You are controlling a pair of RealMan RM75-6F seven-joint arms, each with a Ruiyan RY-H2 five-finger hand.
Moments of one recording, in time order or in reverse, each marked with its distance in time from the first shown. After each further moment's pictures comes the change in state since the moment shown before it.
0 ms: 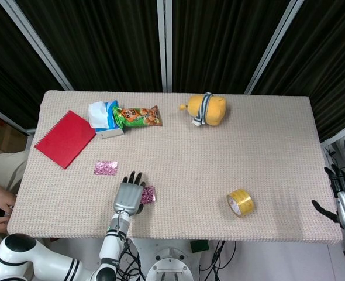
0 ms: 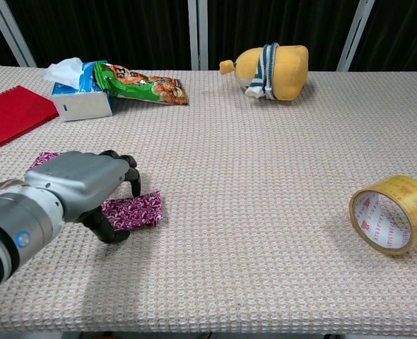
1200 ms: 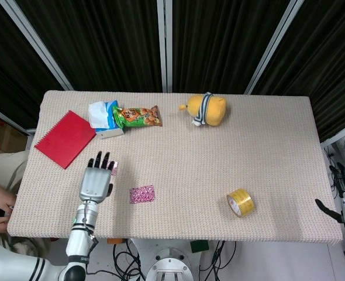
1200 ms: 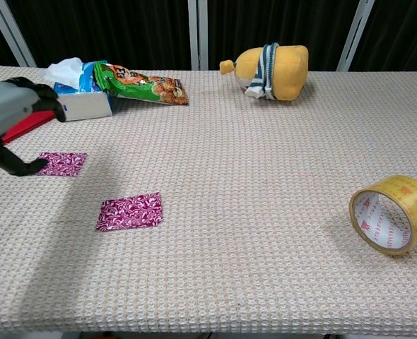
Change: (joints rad) left arm 0.074 0.332 0.056 -0.124 0.172 0.066 -0.049; right arm -0.013 0.030 0.010 -0.035 -0.007 0.045 0.005
